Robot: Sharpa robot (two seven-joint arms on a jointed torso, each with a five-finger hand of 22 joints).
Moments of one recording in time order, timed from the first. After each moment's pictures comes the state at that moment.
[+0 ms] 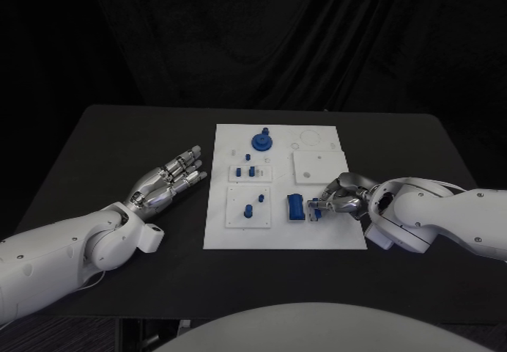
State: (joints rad) left arm 1.07 -0.82 -0.21 1.32 -0.24 0.13 0.68; left_hand 1.51 0.24 -0.17 0.17 0.53 0.15 -0.04 0.02 0.02 0.02 0.06 0.00 0.01 0.00 0.14 0.00 0.00 0.15 0.07 0.22 0.04 0.12; right arm 1.19 -1.16 -0.25 1.89 -0.95 -0.42 -0.49; right_hand 1.17 -0.06 0.36 0.16 0.28 0.90 0.04 0.49 0.71 1.47 -0.02 1.57 1.31 1.47 -0.09 1.56 1.31 0.02 1.47 0.03 1.46 1.31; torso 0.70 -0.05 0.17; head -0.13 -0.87
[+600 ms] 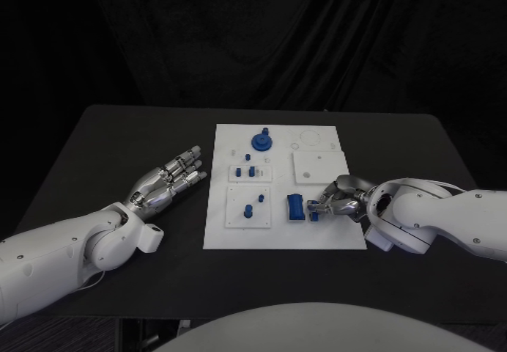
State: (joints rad) left arm 1.07 -0.82 -0.21 1.32 -0.24 0.13 0.68; left_hand 1.51 0.24 -0.17 0.17 0.53 0.15 -0.04 0.02 0.02 0.02 0.06 0.00 0.01 0.00 0.14 0.00 0.00 0.15 0.07 0.22 0.04 0.12; right arm 1.19 -1.16 -0.25 1.90 -0.96 -0.38 -0.50; right_hand 1.13 -0.07 0.34 0.18 0.28 0.90 0.04 0.48 0.71 1.47 -0.02 1.57 1.31 1.47 -0.09 1.56 1.31 0.02 1.47 0.03 1.45 1.31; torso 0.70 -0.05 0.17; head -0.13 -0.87
